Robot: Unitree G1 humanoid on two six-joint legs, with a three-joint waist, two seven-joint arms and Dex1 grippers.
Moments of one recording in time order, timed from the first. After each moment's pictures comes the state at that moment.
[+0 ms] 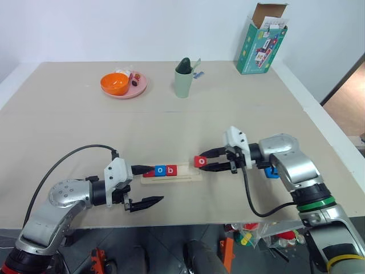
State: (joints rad) left arm -0.07 0.69 -0.04 -0.41 -0.47 0.33 -0.98; right arm -0.65 -0.61 0.25 0.15 0.25 0.27 1.35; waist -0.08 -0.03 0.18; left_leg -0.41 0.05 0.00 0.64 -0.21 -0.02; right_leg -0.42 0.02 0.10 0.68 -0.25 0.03
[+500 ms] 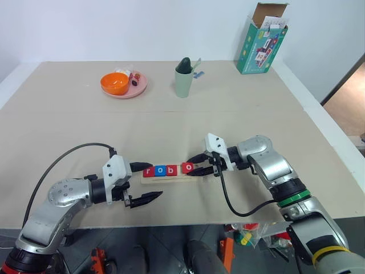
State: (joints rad) left arm -0.07 0.68 -0.03 -0.42 -0.48 0.35 -0.93; right arm -0.73 -0.52 0.35 0.30 0.13 0.23 1.34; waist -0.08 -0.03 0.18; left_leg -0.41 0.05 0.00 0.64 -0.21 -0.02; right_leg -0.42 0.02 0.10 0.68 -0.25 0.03
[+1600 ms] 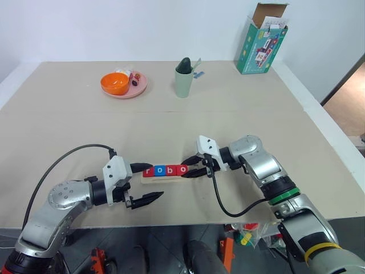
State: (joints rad) left arm -0.05 0.68 -0.03 -0.44 -0.48 0.36 -0.90; right arm -0.75 -0.46 0.36 0.34 0.08 0.21 1.35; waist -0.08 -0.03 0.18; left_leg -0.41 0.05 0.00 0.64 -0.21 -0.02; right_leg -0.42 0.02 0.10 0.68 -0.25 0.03
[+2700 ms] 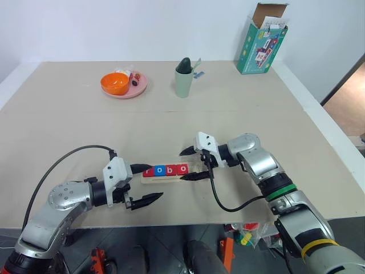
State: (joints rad) left arm -0.04 0.68 -0.03 -0.44 -0.47 0.35 -0.91; right arm -0.79 -0.44 0.30 0.36 0.10 0.25 1.28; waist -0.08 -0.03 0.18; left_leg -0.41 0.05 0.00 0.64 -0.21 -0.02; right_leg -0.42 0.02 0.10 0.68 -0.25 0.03
